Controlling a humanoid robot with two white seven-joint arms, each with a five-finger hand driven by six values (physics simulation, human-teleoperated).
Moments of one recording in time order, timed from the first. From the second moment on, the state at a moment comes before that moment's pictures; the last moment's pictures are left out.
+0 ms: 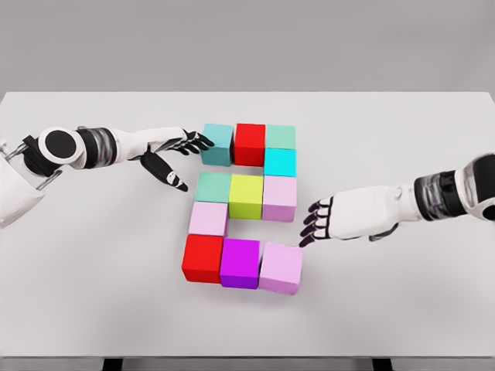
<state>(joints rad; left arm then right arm) -0.88 0.68 -1.00 -1.45 0.32 0.29 -0.50 -0.93 -0.97 1.16 -1.75 0.36 -0.61 0.61</state>
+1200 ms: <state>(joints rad) -0.90 0.64 -0.97 -1.26 0.30 0.20 -0.51 -0.95 -0.98 1.25 -1.76 0.35 -0.61 0.61</state>
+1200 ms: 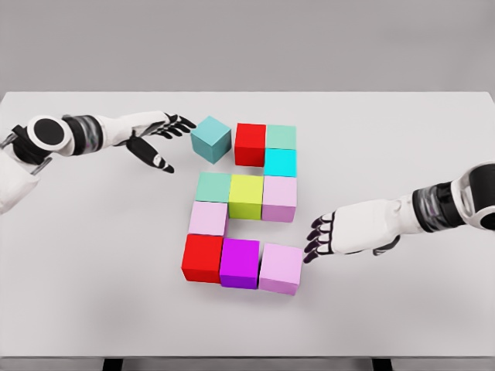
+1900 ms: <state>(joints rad) -0.90 0.64 -0.97 -1.28 0.30 0.16 -0.58 -0.98 -0.96 1.24 -1.76 0.34 -0.61 0.61</state>
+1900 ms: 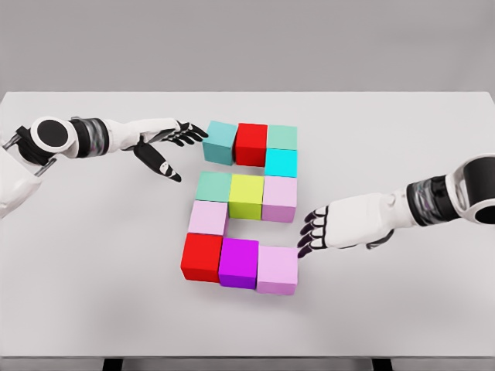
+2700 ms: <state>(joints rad) -0.89 0.70 -0.97 -1.26 0.29 0.11 -0.57 -0.98 -1.01 1.07 -1.43 0.09 -0.61 0.61</state>
